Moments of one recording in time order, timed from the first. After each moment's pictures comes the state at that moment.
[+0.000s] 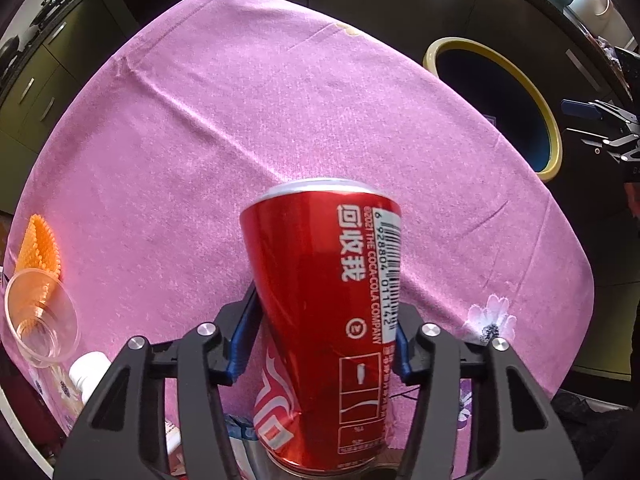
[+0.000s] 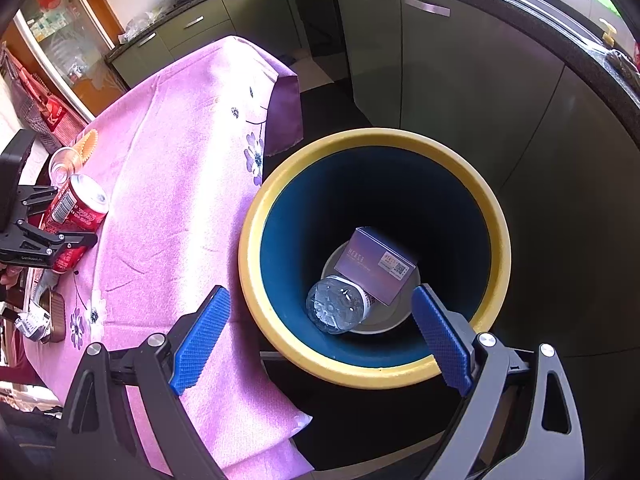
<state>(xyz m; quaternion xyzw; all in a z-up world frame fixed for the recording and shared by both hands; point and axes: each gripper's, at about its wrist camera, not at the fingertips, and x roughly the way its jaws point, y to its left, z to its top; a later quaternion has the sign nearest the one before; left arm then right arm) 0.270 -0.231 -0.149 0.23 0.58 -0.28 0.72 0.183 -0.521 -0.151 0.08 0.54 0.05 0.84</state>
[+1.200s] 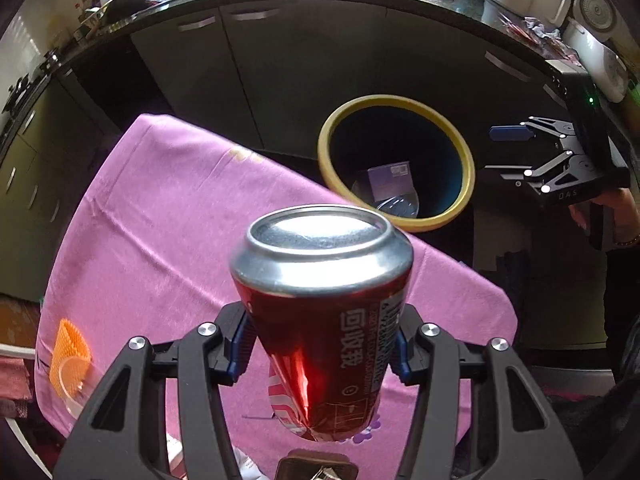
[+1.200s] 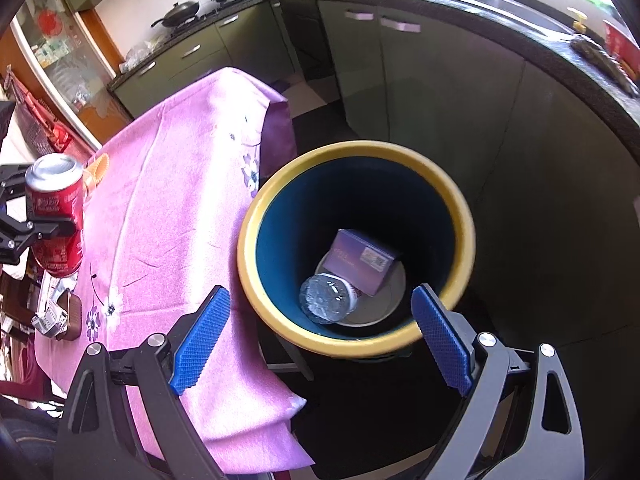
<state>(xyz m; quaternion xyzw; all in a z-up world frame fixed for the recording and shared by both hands) 0.221 -0.315 -0.050 0.27 0.49 -0.38 0.73 0.133 -0.558 -0.125 0.12 0.49 0.04 0.86</state>
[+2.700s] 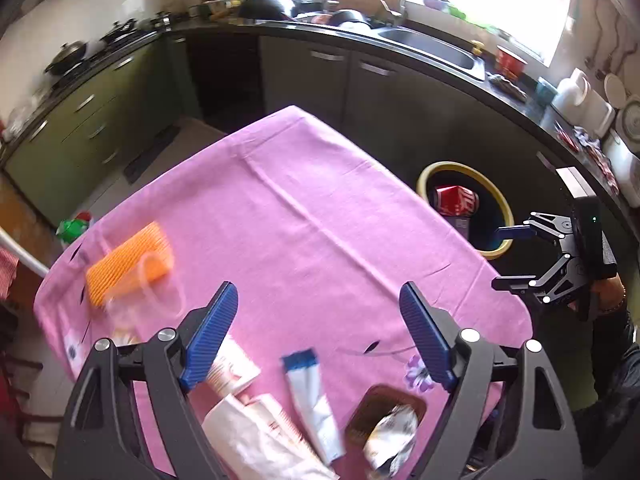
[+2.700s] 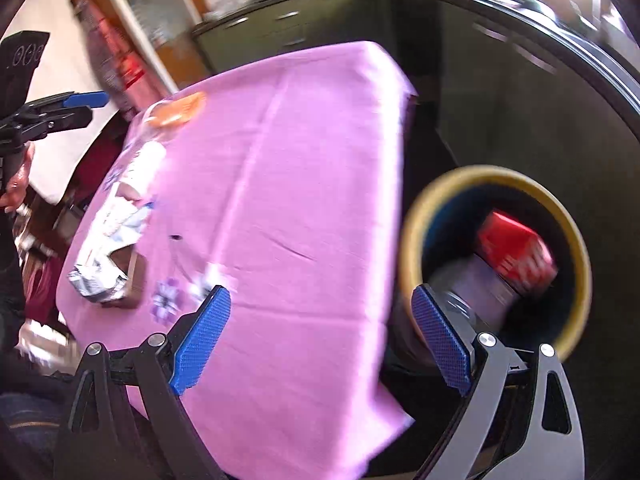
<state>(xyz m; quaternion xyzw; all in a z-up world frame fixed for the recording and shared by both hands) 0.210 -0.136 -0.007 0.13 0.46 -0.26 0.84 0.169 -0.390 -0.113 0.03 0.50 0.21 0.84</state>
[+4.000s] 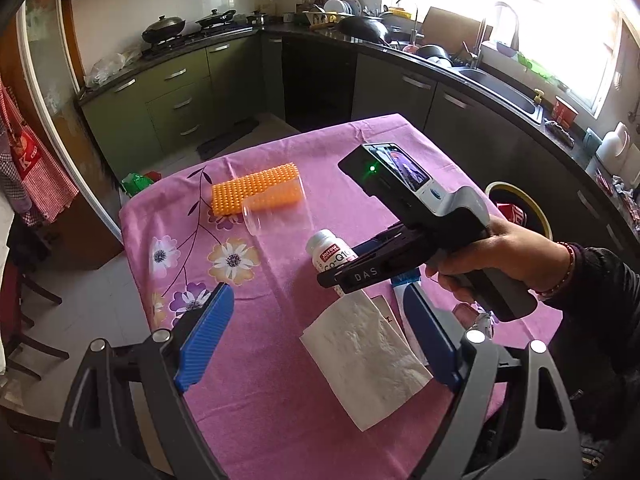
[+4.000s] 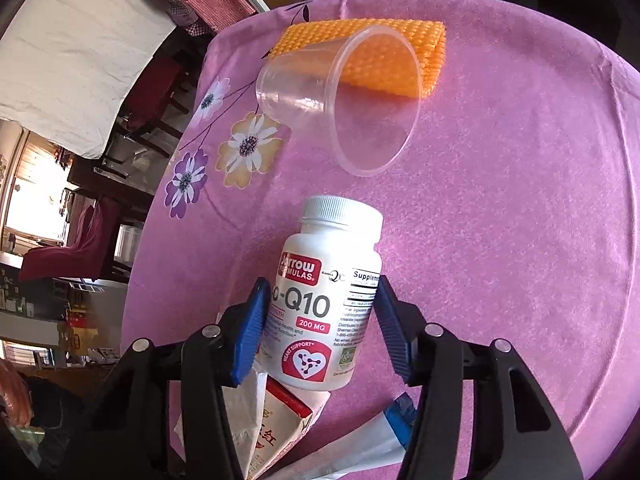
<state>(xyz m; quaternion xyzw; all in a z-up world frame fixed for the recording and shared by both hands) 0.145 0.016 0.008 0.07 0.43 -0.16 0.88 0.320 -0.082 -0.160 0.01 0.62 0.32 0.72</state>
